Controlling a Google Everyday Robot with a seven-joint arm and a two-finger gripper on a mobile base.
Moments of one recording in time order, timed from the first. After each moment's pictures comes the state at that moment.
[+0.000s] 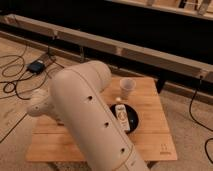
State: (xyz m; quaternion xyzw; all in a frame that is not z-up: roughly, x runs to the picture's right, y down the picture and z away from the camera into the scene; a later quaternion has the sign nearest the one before) arm -0.175 0.191 0.861 -0.26 0.23 -0.05 0.94
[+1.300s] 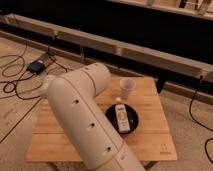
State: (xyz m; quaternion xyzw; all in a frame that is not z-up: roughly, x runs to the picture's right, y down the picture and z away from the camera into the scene) arm -0.147 0.092 0.928 -0.19 0.31 0.03 0.93
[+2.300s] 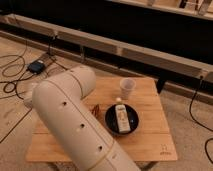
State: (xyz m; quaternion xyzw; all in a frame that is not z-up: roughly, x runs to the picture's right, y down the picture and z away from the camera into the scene) arm -0.204 0.140 0.907 -0.21 0.28 -0.02 0.94
